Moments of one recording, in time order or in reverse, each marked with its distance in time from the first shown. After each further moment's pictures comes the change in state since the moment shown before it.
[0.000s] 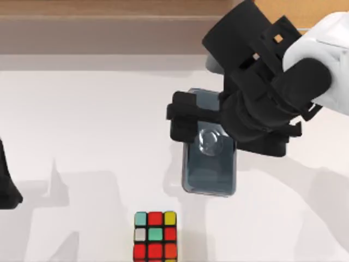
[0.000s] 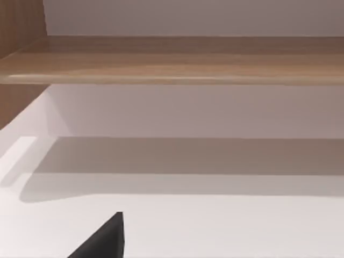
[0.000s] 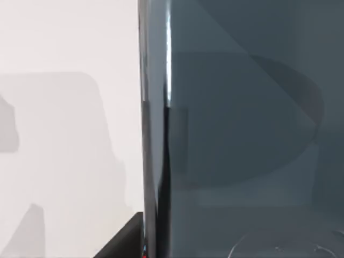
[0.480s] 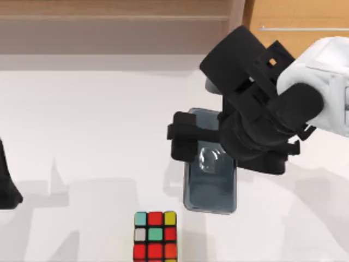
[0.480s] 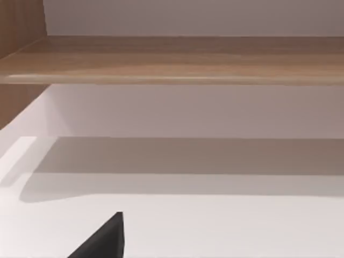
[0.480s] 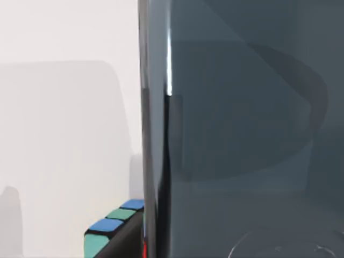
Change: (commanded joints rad) left arm 0.000 0.000 0.000 0.000 0.000 0.000; right arm 0.027 -0.003 -0.089 0.042 -0.008 0.027
